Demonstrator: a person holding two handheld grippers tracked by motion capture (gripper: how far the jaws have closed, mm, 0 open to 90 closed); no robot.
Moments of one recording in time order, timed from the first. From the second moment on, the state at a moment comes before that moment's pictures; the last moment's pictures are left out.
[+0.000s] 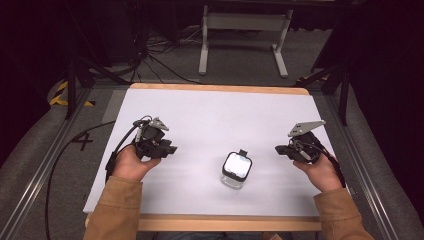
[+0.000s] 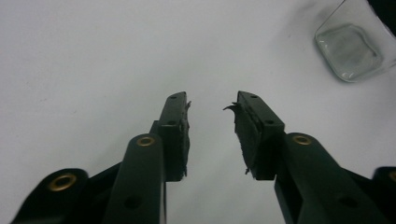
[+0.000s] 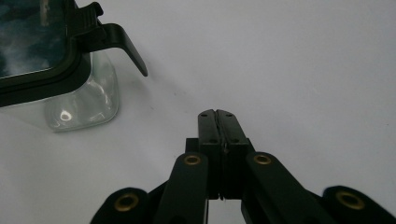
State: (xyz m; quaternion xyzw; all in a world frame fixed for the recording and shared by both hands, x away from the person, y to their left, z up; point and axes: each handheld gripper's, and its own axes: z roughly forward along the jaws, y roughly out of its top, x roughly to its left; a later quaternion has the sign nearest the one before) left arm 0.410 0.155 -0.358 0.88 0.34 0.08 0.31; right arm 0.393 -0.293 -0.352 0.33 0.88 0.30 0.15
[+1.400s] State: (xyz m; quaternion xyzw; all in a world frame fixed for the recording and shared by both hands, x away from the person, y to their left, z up) left arm 0.403 0.135 -0.350 0.90 0.30 0.06 0.32; right arm 0.381 -0.222 -0.399 0.22 0.94 0.25 0.02
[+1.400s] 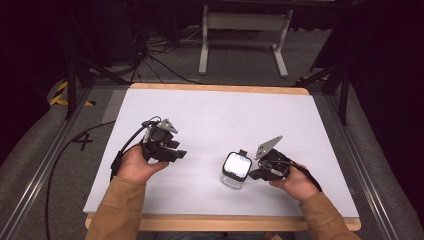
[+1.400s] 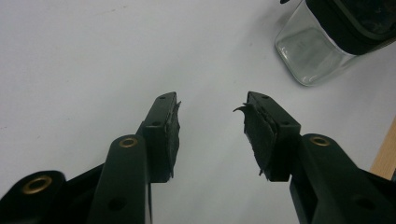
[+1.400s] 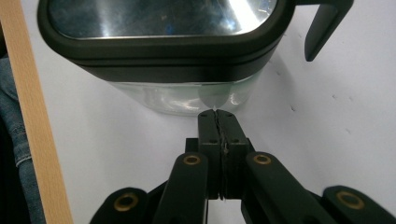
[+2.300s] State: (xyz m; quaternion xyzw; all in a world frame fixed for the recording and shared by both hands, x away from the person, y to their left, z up) left arm 0.387 0.152 -0.363 0.89 0.33 0.06 0.30; right arm 0.404 -0.201 -0.408 0.21 0.94 0.26 0.04
